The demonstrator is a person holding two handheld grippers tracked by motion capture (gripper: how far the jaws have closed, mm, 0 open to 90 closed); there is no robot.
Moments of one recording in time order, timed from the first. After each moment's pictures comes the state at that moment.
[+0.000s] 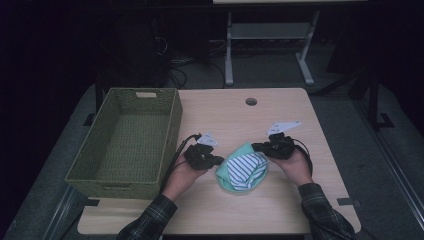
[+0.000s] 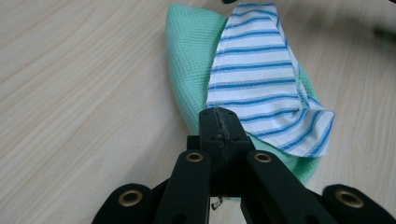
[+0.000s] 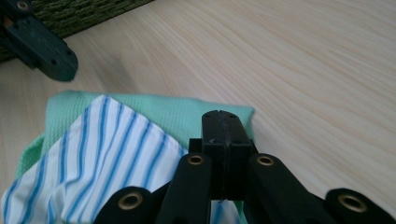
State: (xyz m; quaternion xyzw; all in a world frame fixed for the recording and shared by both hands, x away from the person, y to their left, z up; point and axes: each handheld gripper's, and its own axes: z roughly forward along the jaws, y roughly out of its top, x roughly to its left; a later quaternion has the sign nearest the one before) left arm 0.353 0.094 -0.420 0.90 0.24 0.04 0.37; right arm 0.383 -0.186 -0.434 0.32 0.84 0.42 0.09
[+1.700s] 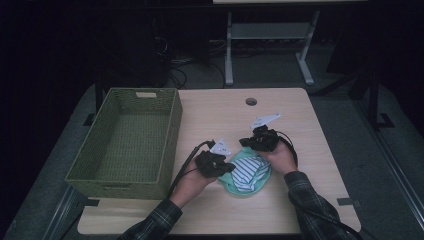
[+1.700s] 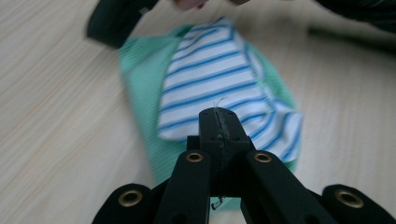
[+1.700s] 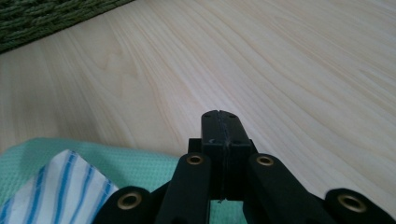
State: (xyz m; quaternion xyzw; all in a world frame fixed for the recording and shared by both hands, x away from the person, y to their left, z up) left arm 0.327 0.059 -0.416 0.90 0.19 0.04 0.39; right arm 0.416 -0.151 -0.442 0.30 0.86 0.40 0.08
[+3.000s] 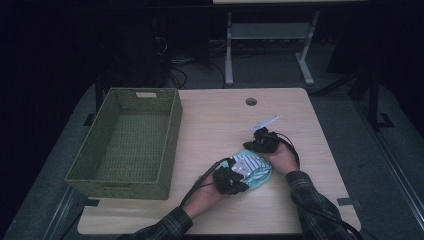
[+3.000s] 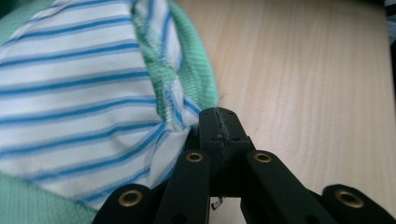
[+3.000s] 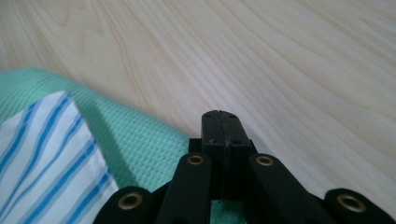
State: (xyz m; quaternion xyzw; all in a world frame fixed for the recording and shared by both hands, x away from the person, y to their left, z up) left arm 0.306 0.023 -0.450 0.93 0.14 0.00 0.33; right arm 0.426 -0.160 -0.464 0.31 0.88 0.36 0.07
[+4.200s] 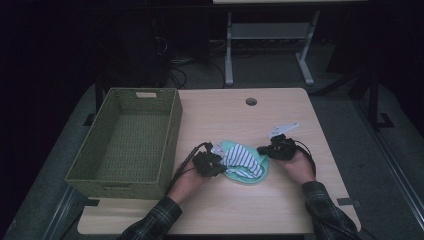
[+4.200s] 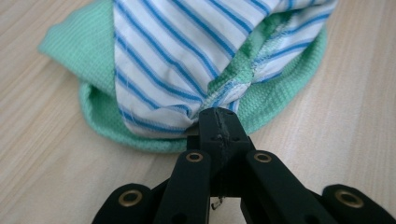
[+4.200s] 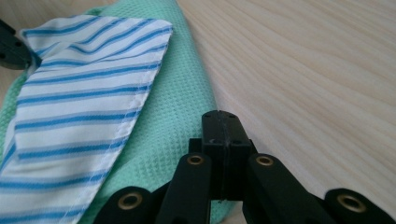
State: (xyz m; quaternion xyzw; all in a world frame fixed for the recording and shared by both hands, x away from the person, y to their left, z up) left arm 0.348 0.074 -0.446 0.93 0.21 0.05 0.31; right arm 0.395 -0.205 -0.462 0.33 0.86 0.37 0.09
